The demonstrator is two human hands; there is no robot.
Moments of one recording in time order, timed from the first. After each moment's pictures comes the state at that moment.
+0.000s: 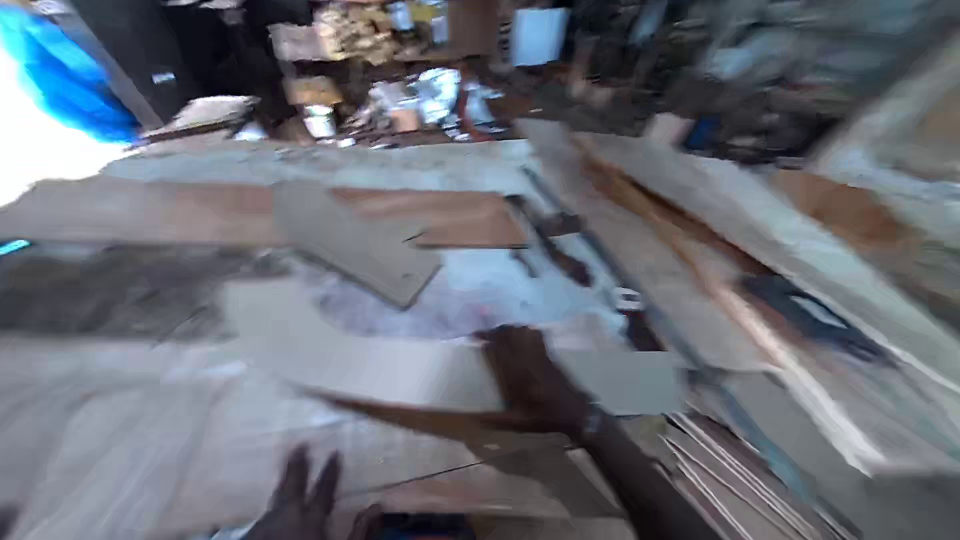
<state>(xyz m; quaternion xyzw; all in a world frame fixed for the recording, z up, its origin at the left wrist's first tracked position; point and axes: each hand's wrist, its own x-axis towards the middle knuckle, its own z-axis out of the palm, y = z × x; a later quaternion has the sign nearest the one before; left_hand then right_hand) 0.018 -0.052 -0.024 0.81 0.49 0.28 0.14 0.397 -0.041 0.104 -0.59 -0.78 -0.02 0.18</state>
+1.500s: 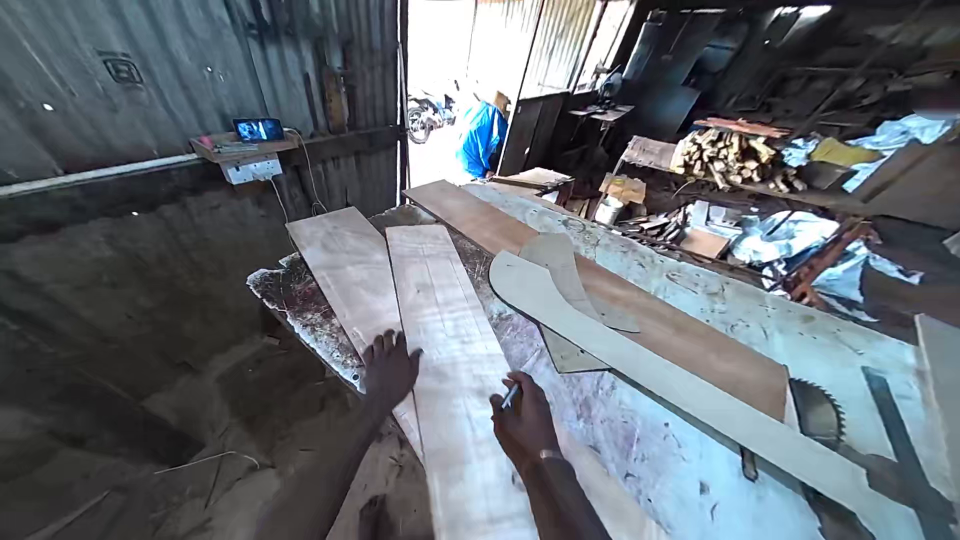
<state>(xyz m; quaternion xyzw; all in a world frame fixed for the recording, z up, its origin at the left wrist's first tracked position) 0.017 0.046 -0.011 0.51 0.84 0.15 0.09 0.291 0.076 0.009 -0.55 -0.75 0.27 0.25</state>
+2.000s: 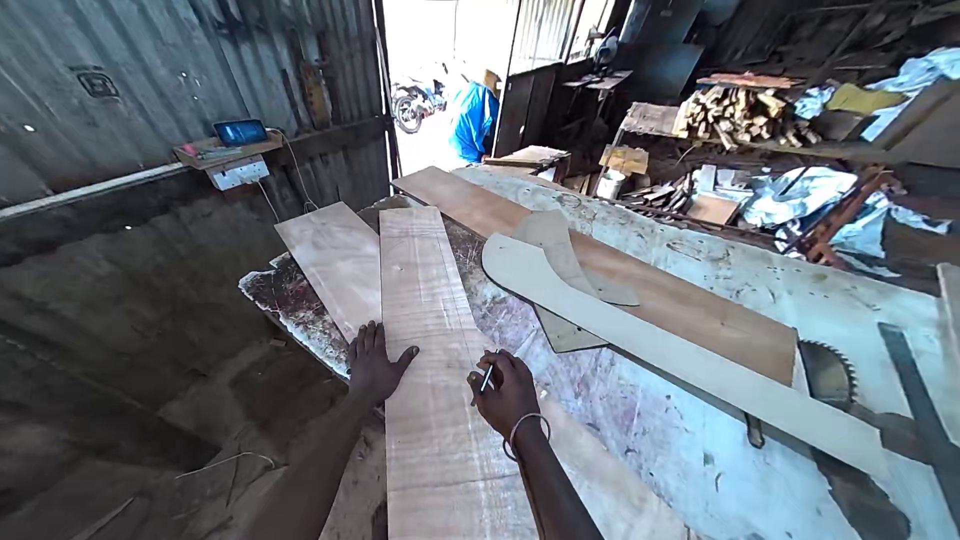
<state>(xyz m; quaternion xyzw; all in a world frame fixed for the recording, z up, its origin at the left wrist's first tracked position) -0.001 0.042 -0.040 0.49 0.85 0.17 0.07 0.280 0.098 -0.023 -0.51 -0.79 0.23 0.27</state>
